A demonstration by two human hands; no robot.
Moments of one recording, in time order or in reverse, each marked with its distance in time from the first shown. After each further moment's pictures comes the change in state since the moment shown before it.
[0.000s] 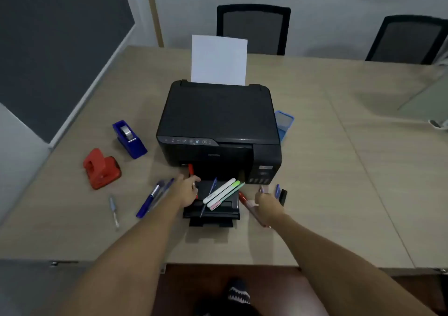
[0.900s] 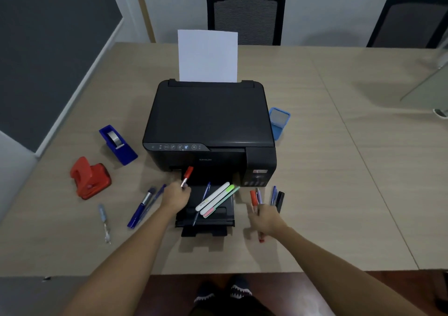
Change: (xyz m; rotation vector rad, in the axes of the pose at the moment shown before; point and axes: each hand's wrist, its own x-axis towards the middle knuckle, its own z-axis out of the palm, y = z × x) left_hand 0.015 0.018 0.004 -0.360 0.139 -0.273; right_hand 0.011 0.026 0.011 0.340 -0.124 0.116
